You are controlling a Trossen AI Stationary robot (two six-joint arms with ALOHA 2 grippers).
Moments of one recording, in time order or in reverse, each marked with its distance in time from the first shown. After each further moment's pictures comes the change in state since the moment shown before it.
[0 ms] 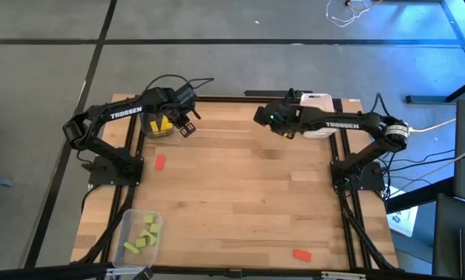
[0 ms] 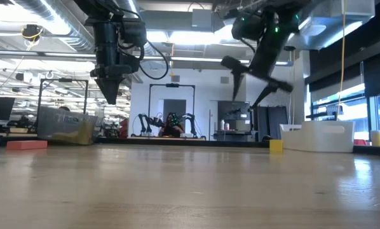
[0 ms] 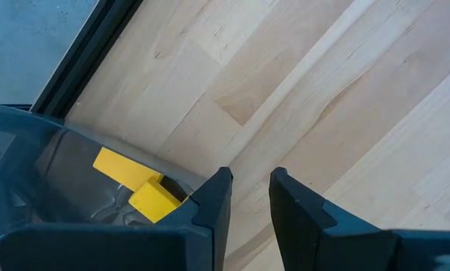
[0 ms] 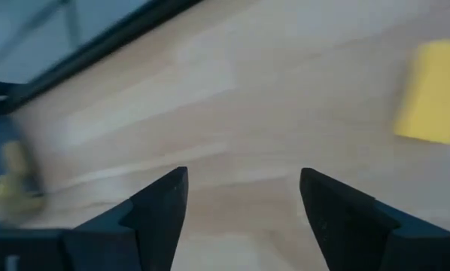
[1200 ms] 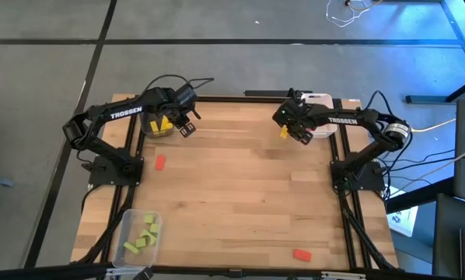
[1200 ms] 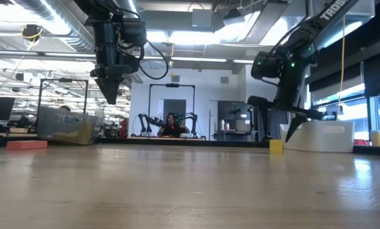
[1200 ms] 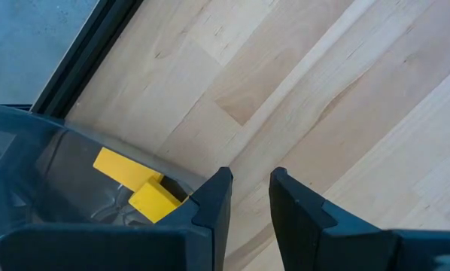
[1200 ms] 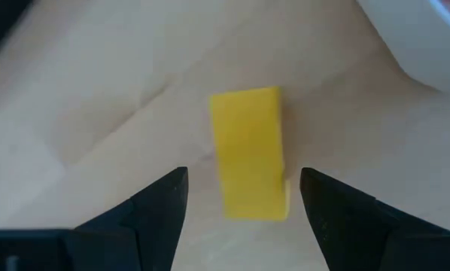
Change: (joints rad) left arm 0.000 0.000 0.000 0.000 0.000 0.000; right arm -0.241 0.006 -0.234 0.003 -0.149 0.118
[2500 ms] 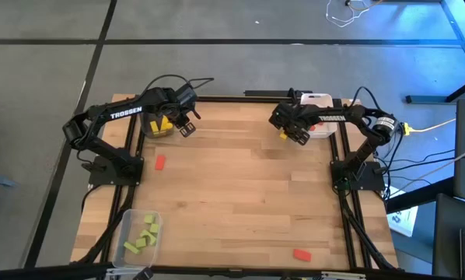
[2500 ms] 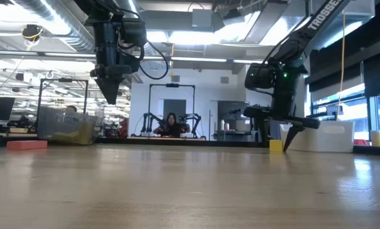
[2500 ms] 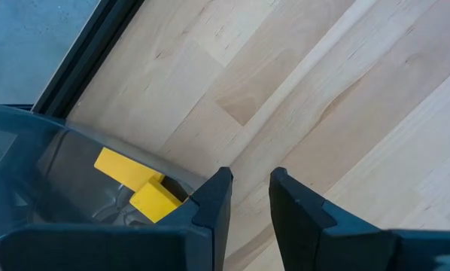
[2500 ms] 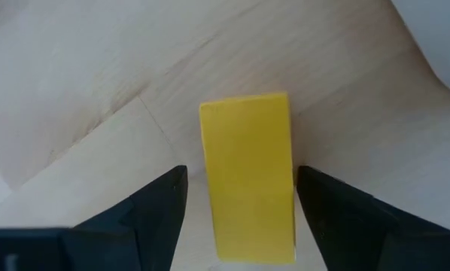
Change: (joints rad) left arm 0.000 0.000 0.000 0.000 -0.003 0.000; right arm -0.004 0.140 0.031 0.025 0.012 -0.020
